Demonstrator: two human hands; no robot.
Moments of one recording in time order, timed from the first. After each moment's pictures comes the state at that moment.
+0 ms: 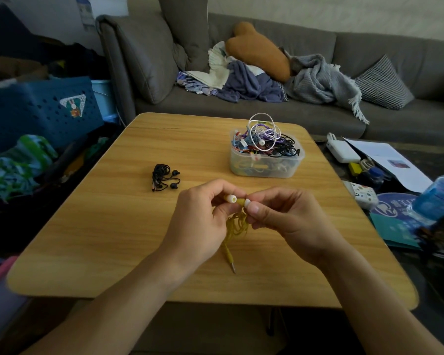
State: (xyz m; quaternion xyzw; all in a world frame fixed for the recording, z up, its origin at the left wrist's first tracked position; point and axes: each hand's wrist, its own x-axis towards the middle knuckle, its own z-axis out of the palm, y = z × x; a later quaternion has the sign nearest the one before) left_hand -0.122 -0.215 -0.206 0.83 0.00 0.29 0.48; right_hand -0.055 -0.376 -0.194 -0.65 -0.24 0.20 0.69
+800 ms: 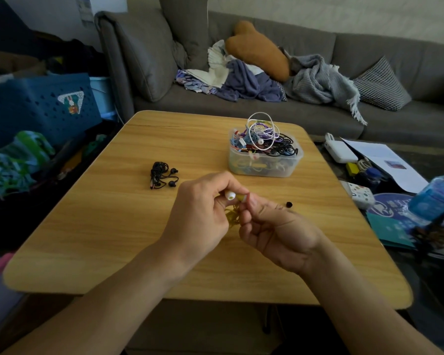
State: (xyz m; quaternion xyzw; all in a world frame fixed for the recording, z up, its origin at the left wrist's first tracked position) left_hand -0.120 -0.217 -0.198 0.83 -0.07 0.37 0.42; right_hand -0.065 -0.360 -0.198 -0.45 -0.06 0.41 0.79
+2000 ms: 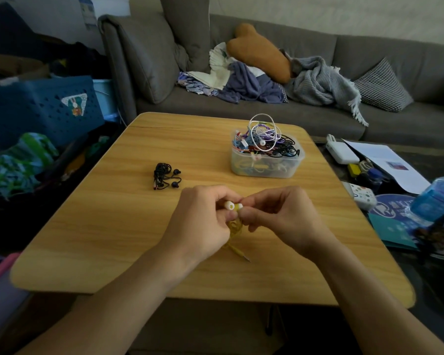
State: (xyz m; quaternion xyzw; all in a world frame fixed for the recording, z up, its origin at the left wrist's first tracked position) left_hand -0.128 -0.215 -0.201 0.87 0.03 0.22 0.44; right_hand -0.050 -0.371 -0.197 -0.75 -0.29 0.14 0.57
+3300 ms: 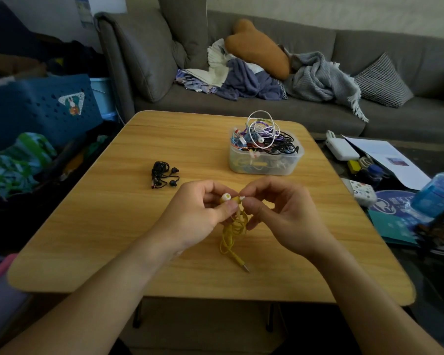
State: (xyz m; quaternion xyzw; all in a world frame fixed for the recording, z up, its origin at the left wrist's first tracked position) left_hand -0.118 -0.202 -0.204 0.74 0.05 0.08 0.67; right_hand -0.047 -0.371 -0.207 -0.68 -0.37 0.09 0.63
